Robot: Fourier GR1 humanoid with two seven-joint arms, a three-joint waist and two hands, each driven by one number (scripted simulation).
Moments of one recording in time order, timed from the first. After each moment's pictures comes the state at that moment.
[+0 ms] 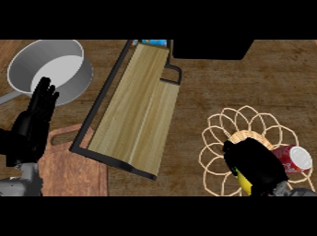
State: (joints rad) left arm -0.09 0.22 0.00 -1.66 0.07 0.19 0.15; right arm -0.11 -0.53 0.55 -1.71 1.02 0.38 0.12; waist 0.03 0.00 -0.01
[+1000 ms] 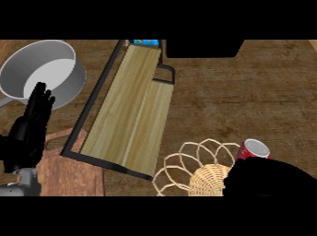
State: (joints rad) left arm -0.05 0.21 0.02 -1.68 0.05 0.20 0.14; right arm -0.13 -0.61 0.43 -2.03 0.47 0.60 -0.40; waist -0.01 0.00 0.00
